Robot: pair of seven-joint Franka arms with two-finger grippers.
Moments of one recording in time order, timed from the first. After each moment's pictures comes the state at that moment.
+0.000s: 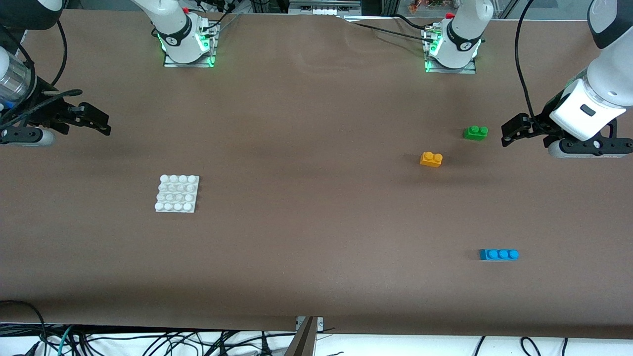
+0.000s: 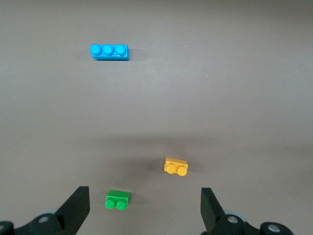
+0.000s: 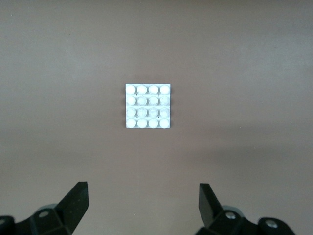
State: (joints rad) left arm 0.01 0.06 -0.12 -1.61 -0.01 1.67 -0.13; right arm 0.09 0.04 -0.04 -1.62 0.00 1.64 0.07
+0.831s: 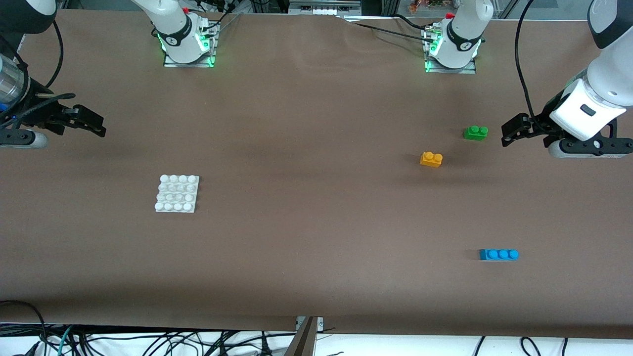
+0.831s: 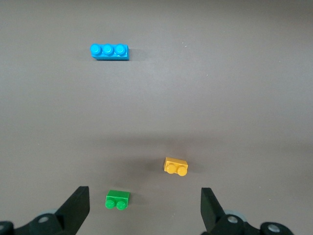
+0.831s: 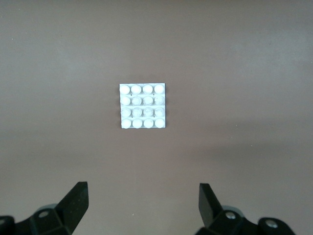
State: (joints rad) left arm 0.01 0.06 -0.12 -1.61 -0.01 1.67 -0.13; right arm 0.09 0.05 -0.05 -1.62 0.00 1.64 0.07
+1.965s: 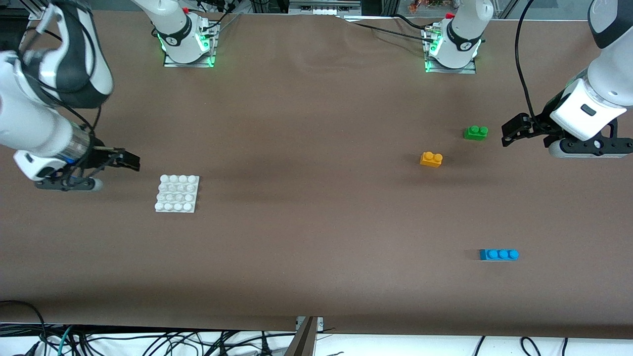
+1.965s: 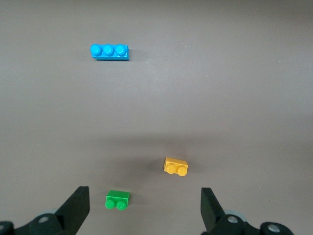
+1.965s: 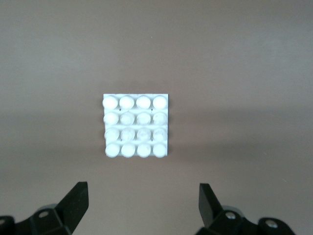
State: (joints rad) left arm 0.01 0.06 -0.12 -1.61 -0.01 1.67 -0.13; right arm 0.09 0.21 -0.05 -1.88 0.00 2.05 0.05
